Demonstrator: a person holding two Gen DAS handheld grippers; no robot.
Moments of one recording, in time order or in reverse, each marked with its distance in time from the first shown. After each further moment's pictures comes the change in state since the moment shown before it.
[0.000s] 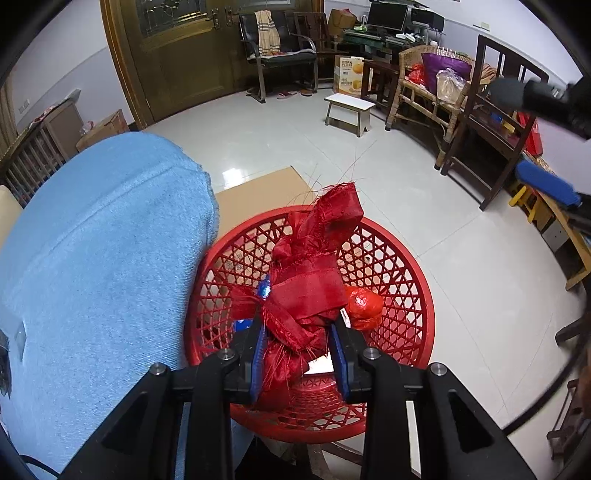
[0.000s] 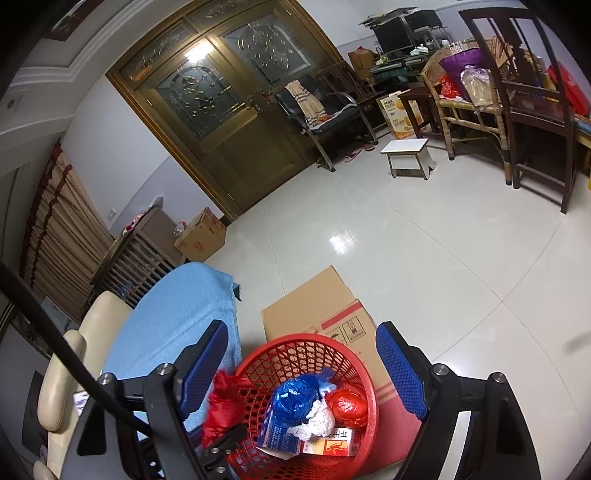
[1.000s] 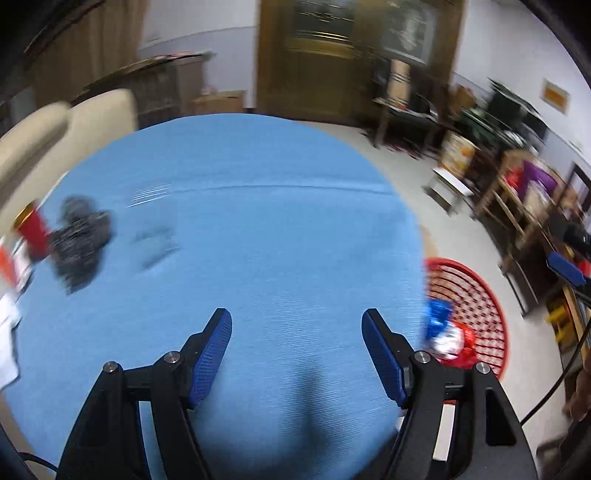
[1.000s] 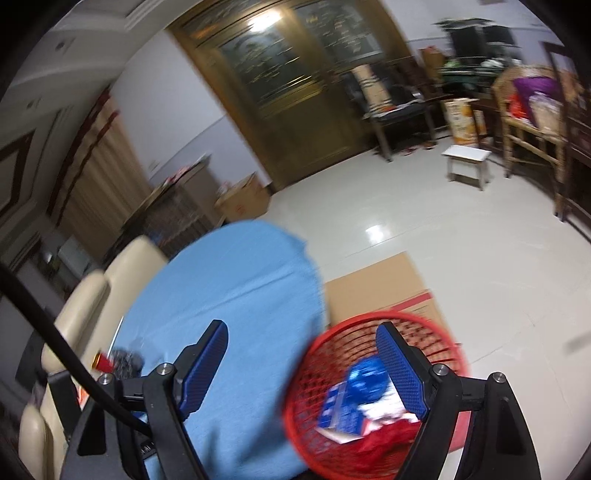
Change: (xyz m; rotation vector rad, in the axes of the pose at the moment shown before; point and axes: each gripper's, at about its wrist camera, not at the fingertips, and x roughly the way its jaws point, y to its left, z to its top) left arm -0.100 0.201 -0.101 -0.467 -0.166 0.196; right arm 0.031 0.140 -0.048 -0.252 0.137 0.144
